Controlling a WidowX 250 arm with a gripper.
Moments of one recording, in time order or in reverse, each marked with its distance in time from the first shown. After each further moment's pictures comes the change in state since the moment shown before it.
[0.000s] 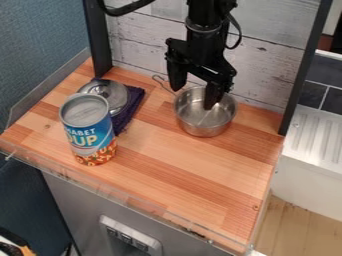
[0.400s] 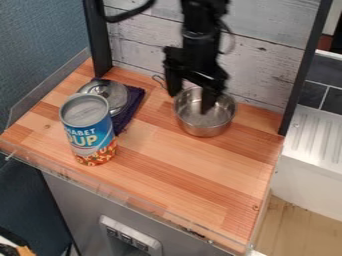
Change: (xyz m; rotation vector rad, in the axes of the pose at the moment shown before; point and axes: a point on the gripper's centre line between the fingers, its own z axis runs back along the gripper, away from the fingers) arm -0.014 0.042 -0.015 -0.031 0.030 0.081
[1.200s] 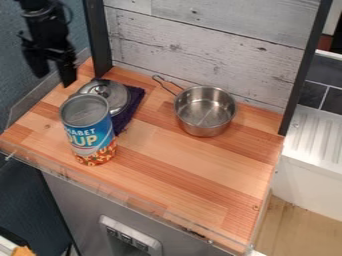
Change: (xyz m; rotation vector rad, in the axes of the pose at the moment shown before) arm -0.077 0.181 -0.011 -0.003 0.060 0.127
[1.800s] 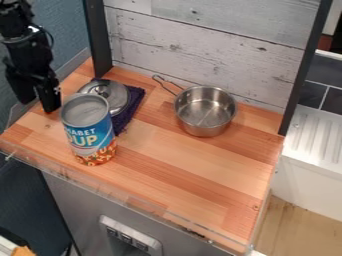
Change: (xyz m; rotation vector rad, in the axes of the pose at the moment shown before) arm -0.032 -0.019 -0.012 -0.061 0.020 -0.059
